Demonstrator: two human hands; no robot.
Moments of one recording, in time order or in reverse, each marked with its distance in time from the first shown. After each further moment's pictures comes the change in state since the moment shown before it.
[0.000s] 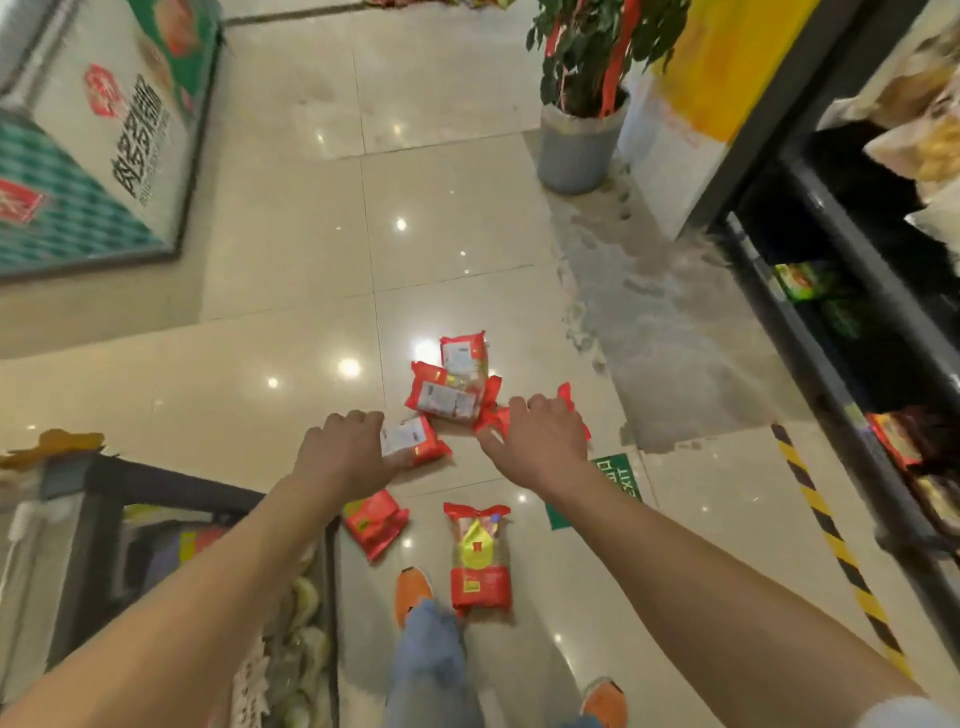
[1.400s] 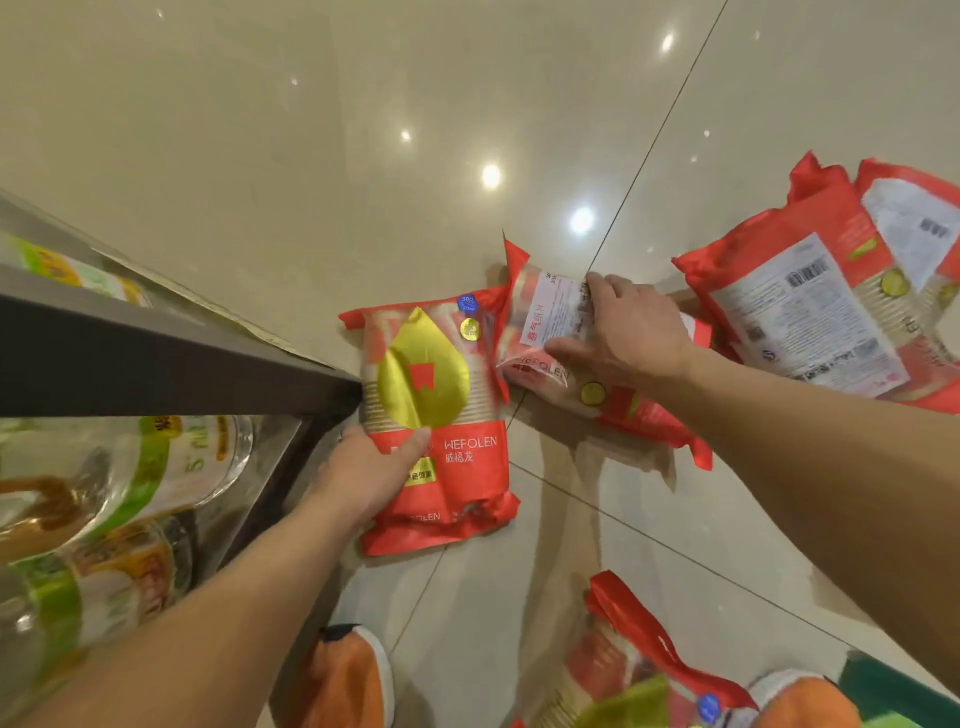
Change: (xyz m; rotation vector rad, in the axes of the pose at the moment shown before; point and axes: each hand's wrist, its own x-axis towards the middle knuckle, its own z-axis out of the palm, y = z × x) left_hand 0.403 -0.180 0.673 -1.342 -0.148 -0.950; right_hand 0.570 -0.213 0.570 -0.388 -0.123 -0.550
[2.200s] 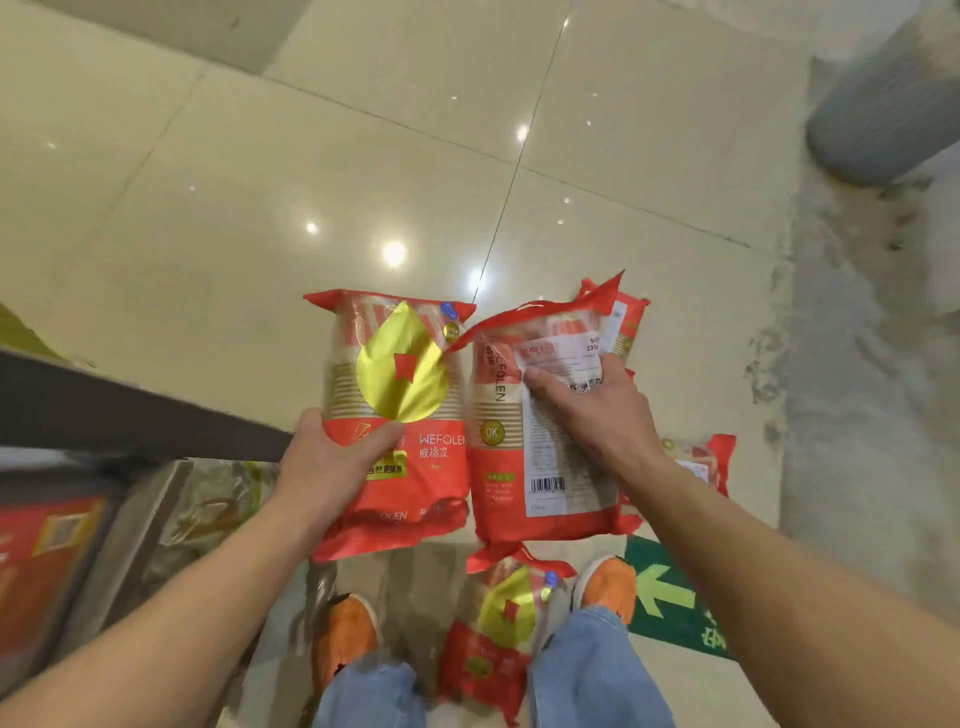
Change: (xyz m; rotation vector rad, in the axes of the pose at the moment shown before) left_hand -0.275 0.125 -0.137 -0.234 0.043 0.309; right_hand -0.292 0.024 -0.234 0.998 0.278 0.470
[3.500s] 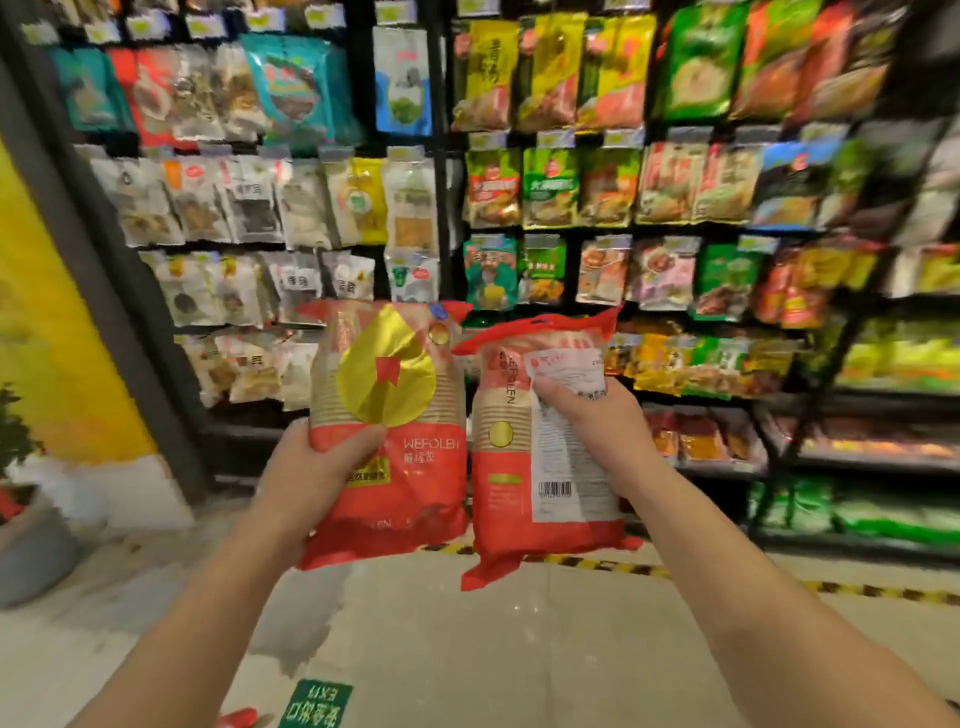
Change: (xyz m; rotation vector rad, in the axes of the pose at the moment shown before) left_hand -0.973 0.164 -0.038 0.358 -1.375 1.122; right_hand -1.070 0.098 -0.437 0.798 1.586 0.336
